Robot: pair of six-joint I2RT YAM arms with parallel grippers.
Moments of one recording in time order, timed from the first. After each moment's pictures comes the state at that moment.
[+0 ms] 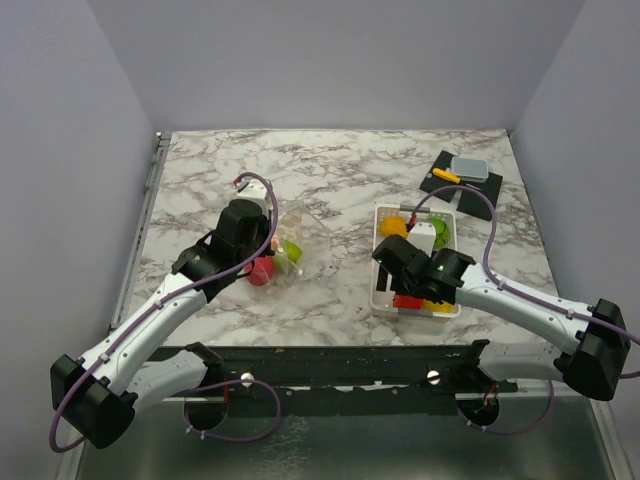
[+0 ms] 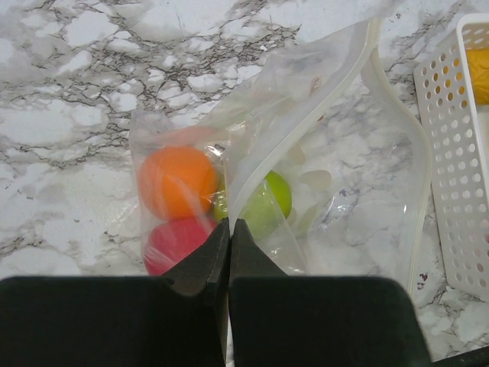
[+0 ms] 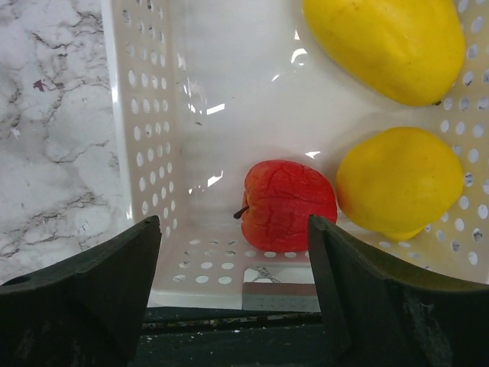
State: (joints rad) left arm -0.60 1.00 0.89 -0.46 -0.25 -0.30; right arm 0.92 1.19 0.92 -0.87 0.51 0.95
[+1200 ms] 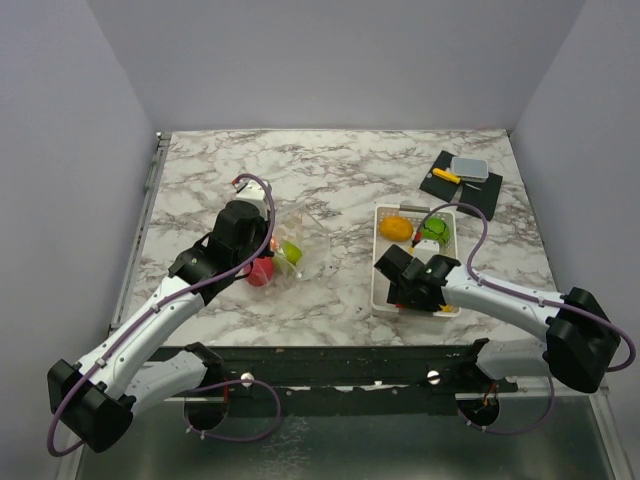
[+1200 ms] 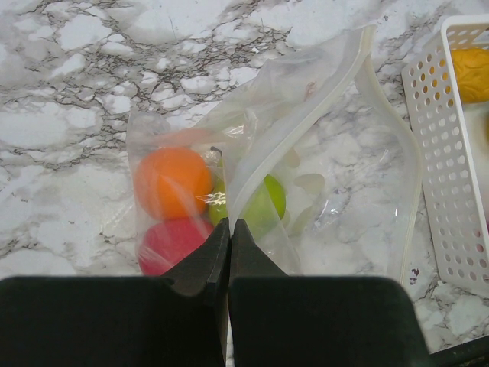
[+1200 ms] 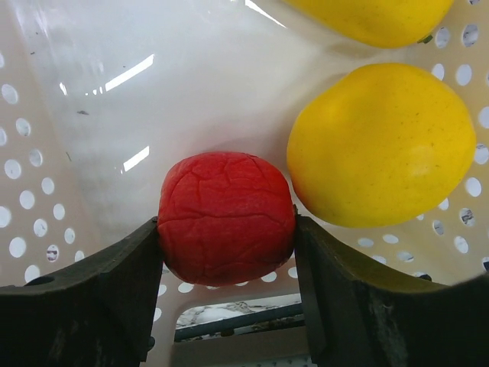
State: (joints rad) left arm -0.60 0.98 0.89 -0.46 -0.23 -0.30; right arm 0.84 1.28 0.75 -0.83 0.46 1.00
